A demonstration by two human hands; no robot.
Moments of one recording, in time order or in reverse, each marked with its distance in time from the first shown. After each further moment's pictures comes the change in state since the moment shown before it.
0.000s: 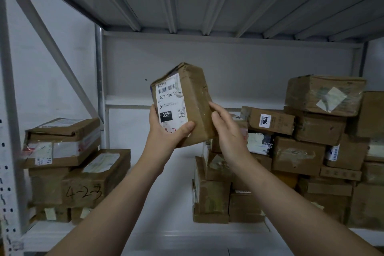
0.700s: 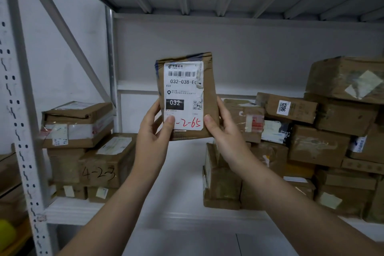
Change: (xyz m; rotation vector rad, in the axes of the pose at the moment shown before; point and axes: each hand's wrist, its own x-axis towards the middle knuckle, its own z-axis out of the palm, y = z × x) left_hand -0.028 -0.030 -0.034 0.075 0.151 0.168; right_hand -0.013 0.019 0.030 0.181 -0.126 0.070
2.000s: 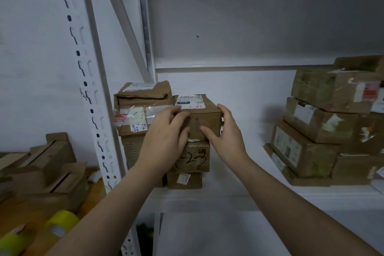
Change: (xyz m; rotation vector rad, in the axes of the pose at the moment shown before) left_hand 0.049 -0.069 -0.231 1.041 -0.325 0.340; right_hand 0.034 0.106 0.237 -0.481 0.202 0.106
